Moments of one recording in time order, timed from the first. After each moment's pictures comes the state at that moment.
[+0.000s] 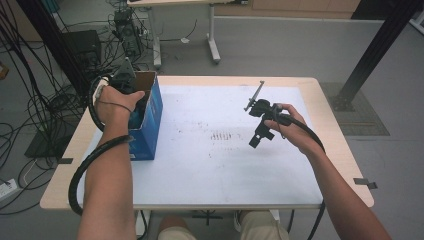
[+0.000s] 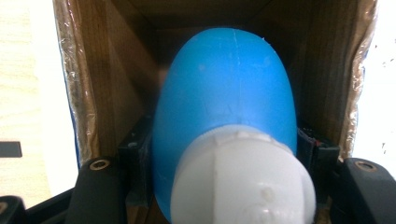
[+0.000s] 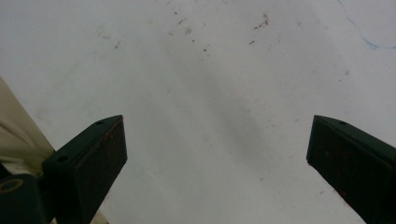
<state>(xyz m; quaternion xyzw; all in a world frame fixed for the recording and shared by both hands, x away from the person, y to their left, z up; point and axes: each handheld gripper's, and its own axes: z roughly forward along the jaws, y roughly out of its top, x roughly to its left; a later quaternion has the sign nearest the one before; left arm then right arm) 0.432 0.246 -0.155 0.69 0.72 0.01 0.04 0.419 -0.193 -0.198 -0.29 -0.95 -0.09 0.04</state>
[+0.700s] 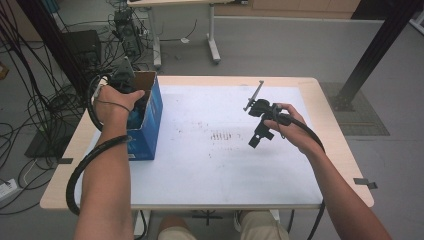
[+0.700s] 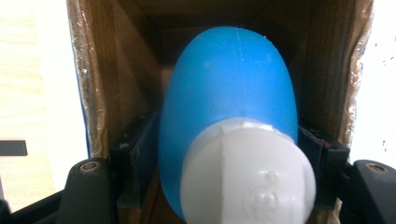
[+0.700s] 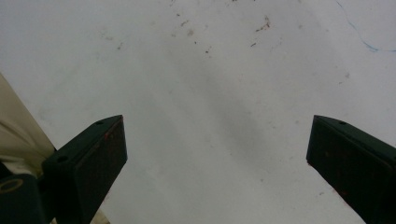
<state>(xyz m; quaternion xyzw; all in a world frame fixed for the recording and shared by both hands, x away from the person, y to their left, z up) 0.430 0.246 -0.150 0.70 0.72 0.01 0.04 0.419 -0.191 -0.196 -0.29 -0.95 -0.09 0.04</state>
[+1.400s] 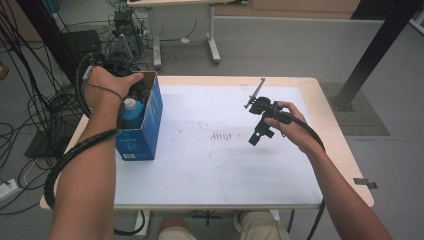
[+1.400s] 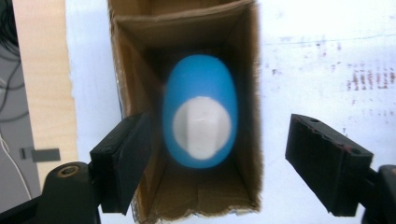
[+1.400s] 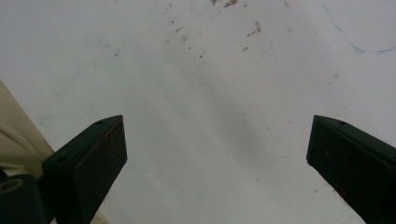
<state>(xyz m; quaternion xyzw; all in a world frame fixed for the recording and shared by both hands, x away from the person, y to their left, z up) 0.409 0.231 -0.080 0.73 0.68 0.04 0.07 0.418 -0.193 -0.191 -0.30 -0.95 -0.09 0.03</state>
